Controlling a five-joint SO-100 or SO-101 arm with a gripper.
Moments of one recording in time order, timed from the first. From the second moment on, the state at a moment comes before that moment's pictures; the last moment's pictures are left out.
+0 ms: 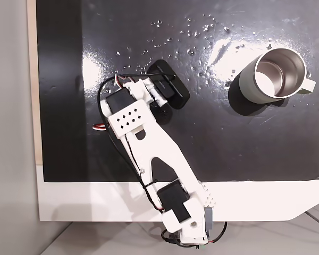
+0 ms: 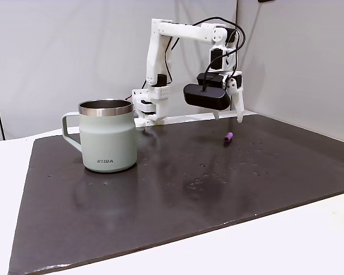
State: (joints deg) arm -29.4 85.9 90.2 80.3 -8.1
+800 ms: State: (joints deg) arm -25.5 68.6 83.4 73.9 -17.1
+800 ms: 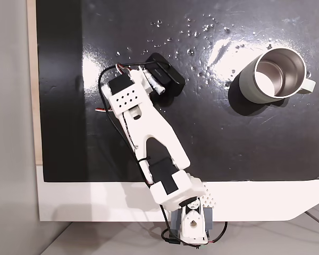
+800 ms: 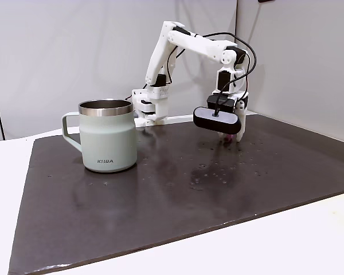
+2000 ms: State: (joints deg) arm 3.2 91.0 64.3 101.6 -35.2
